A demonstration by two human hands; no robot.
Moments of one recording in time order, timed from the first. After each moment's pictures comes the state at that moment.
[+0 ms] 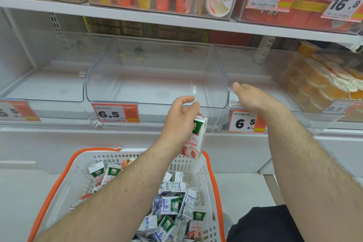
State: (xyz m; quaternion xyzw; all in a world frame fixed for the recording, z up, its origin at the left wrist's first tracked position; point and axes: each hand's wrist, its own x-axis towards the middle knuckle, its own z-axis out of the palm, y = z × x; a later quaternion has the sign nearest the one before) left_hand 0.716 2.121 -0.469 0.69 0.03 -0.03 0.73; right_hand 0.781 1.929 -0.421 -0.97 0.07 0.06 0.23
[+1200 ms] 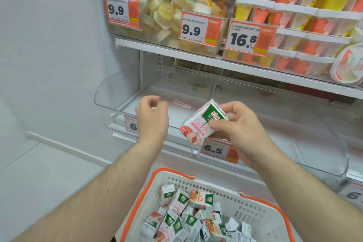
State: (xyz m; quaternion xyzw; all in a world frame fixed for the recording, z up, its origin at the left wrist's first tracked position) left_hand 0.715 2.396 -0.426 0.65 0.24 0.32 0.64; right_hand 0.717 2.216 -0.380 -0.75 -0.15 0.07 0.64
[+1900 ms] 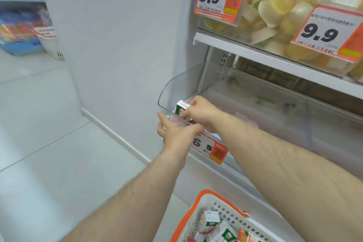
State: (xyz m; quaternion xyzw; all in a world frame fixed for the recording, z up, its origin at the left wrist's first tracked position) left_hand 0.736 2.519 -0.487 0.54 0.37 0.19 0.73; right_hand 0.843 2.502 -0.456 -0.85 -0.22 0.24 0.42
